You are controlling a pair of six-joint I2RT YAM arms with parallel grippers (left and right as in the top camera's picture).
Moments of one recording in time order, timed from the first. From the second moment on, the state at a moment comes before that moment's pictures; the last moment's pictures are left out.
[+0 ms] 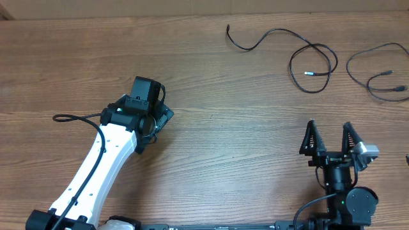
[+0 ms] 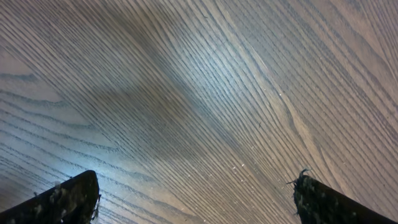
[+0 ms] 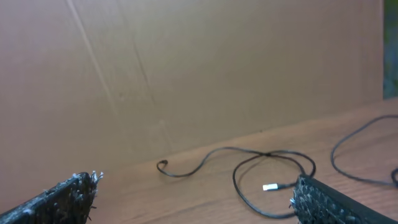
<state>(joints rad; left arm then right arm) -0.26 1.41 1.05 -0.91 -0.11 -1.14 -0.07 0.01 0.11 0.02 -0.08 0.31</state>
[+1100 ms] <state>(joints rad) -0.26 1.41 1.05 -0.91 -0.11 -1.14 -0.06 0.01 0.02 -0.03 -0.04 0.27</state>
